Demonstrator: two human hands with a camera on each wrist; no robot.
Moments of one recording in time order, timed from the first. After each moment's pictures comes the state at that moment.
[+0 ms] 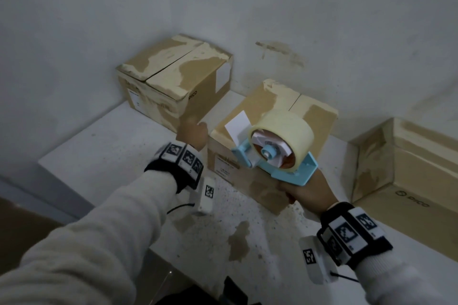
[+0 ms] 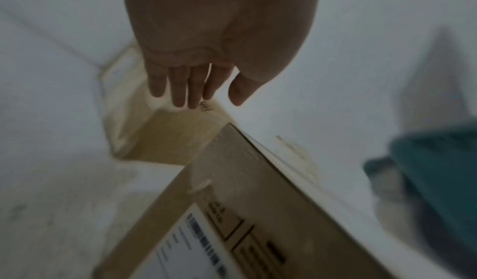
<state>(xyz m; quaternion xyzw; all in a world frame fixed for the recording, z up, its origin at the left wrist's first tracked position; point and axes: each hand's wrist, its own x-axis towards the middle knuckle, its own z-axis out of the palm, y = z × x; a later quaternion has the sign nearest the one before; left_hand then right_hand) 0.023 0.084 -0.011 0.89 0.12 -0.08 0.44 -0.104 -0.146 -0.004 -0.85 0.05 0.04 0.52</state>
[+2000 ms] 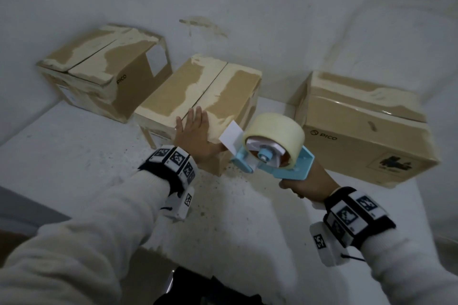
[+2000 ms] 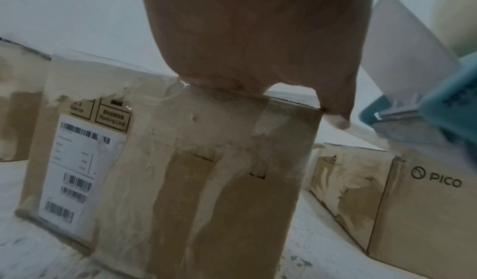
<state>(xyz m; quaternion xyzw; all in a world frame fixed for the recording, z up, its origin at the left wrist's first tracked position) -0.072 -0.064 -0.033 0.97 -0.19 -0.13 0.06 -0.221 -0.289 -0.012 -0.86 0.12 0.08 0.49</state>
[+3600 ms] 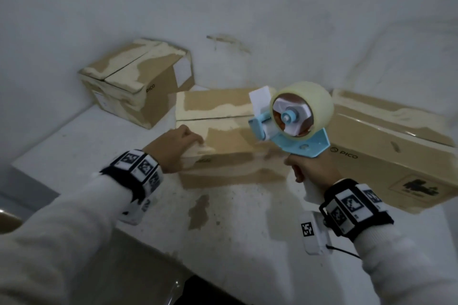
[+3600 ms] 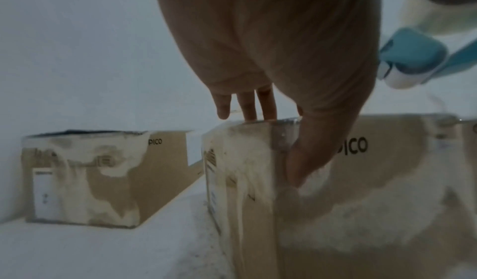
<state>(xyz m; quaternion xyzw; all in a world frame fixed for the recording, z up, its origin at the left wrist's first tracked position) -0.062 0.042 -0.016 0.94 -0.32 -0.10 0.03 -0.176 -0.263 0.008 -0.79 0.16 -0.04 0.59</state>
